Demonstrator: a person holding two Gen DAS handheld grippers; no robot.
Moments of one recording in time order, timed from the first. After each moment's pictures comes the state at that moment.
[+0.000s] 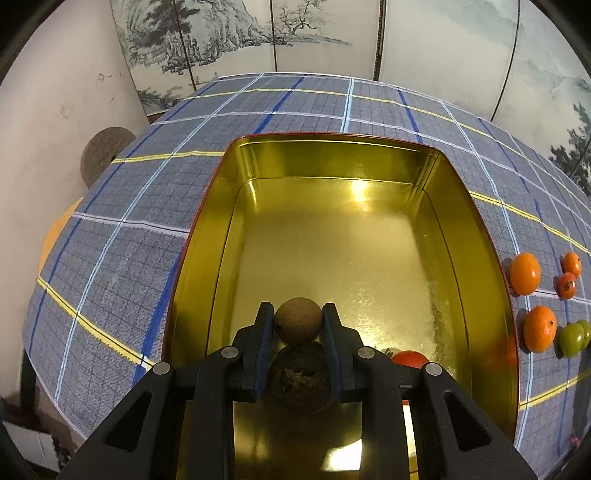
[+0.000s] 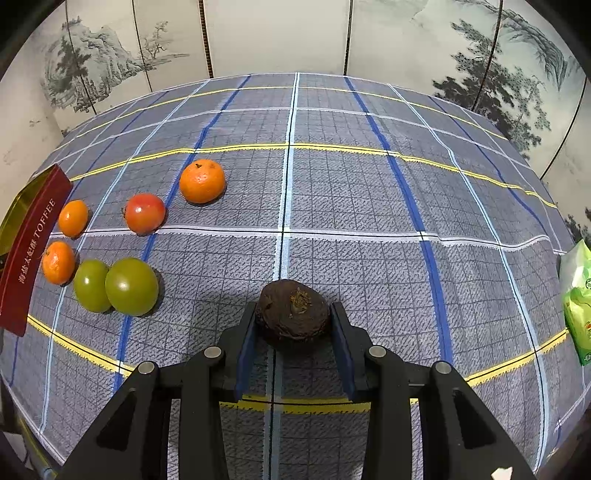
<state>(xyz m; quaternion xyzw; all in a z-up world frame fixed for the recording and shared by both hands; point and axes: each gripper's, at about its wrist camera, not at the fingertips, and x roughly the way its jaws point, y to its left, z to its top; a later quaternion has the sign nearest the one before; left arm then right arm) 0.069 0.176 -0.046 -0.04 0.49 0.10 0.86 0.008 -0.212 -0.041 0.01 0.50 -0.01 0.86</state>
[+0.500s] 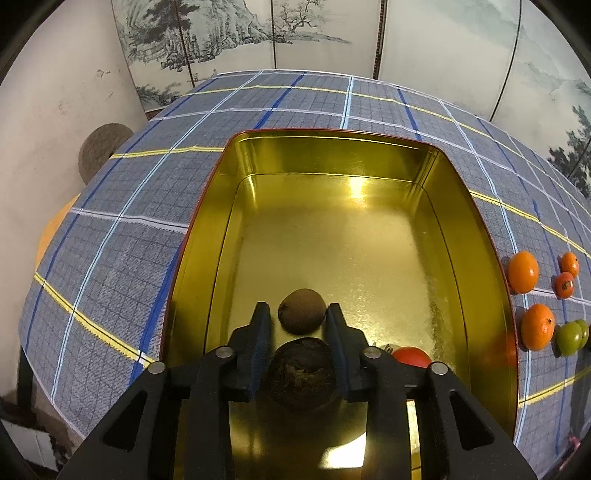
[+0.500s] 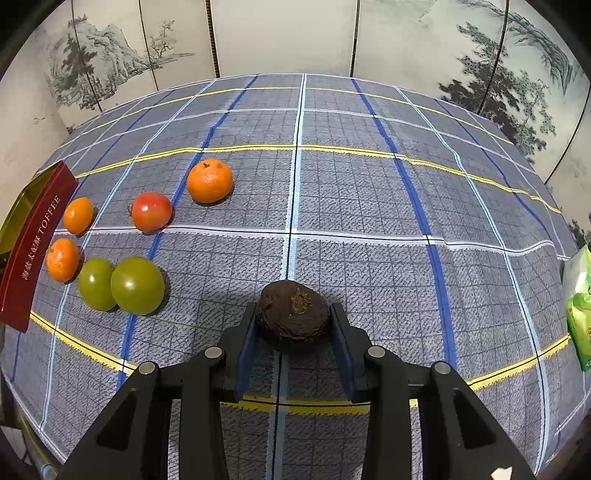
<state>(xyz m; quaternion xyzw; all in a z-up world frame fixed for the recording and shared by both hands) 0.068 0.176 -0.047 -0.05 0.50 0.09 0.86 0.009 -0.209 -0.040 0.01 0.50 0.00 0.87</state>
